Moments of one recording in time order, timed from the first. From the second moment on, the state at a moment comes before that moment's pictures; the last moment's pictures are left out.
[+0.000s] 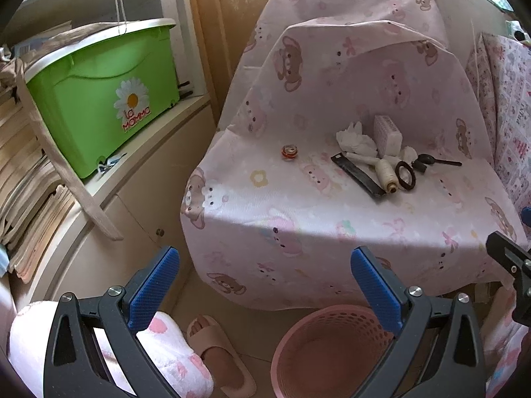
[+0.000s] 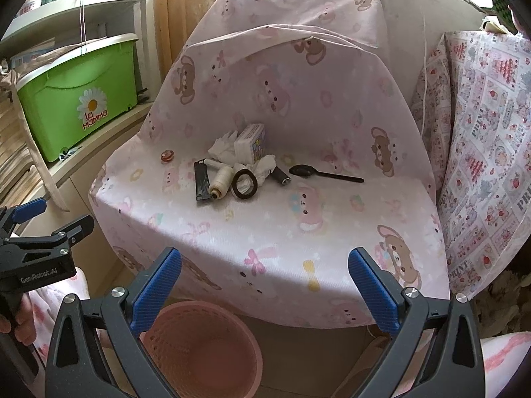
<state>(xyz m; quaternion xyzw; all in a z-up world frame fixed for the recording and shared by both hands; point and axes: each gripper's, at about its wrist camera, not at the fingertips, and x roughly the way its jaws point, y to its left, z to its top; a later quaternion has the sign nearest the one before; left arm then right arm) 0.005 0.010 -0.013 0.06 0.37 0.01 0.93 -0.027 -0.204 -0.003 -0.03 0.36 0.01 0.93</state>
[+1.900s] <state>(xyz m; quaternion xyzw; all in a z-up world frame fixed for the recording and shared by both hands) 0.236 0.054 -0.026 -0.14 0.54 -0.07 0.83 0.097 -0.235 0.005 0.01 0.38 0.01 0.92</state>
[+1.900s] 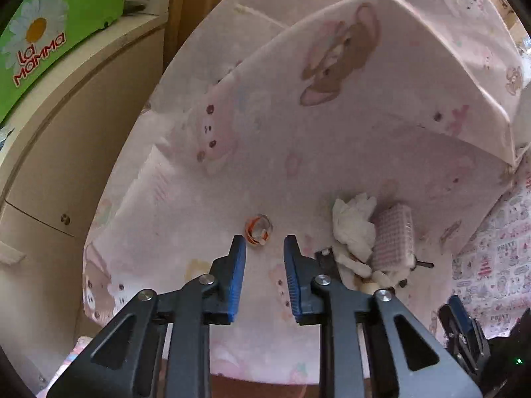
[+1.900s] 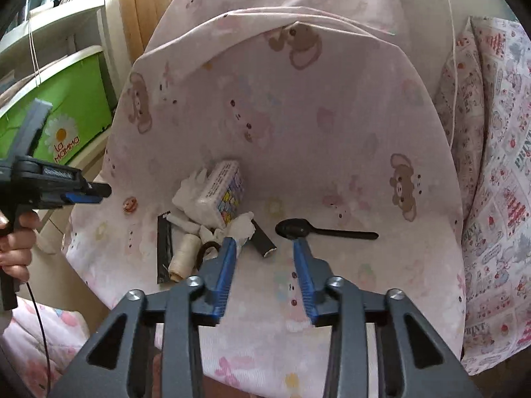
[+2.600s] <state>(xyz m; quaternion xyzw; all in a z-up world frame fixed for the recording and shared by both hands) 0.262 0.012 -0.056 -0.07 0.56 -0.05 0.83 0.103 -0.239 -0.004 0.00 0.40 0.00 0.92</state>
